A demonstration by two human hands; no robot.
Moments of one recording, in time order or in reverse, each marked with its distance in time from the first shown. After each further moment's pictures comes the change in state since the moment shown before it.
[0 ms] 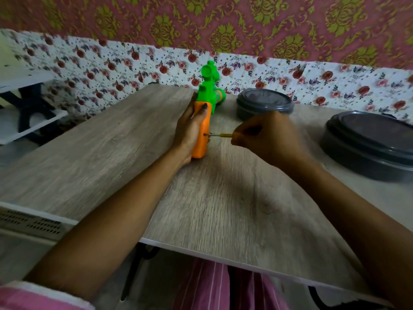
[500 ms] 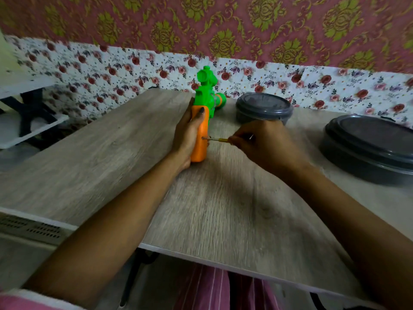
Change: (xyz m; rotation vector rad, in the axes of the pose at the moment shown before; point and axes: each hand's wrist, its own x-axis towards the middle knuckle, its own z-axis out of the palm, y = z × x) left_hand 0.000 0.001 0.001 -0.053 0.019 -0.013; right_hand 0.000 0.002 0.004 -0.093 0.009 -0.170
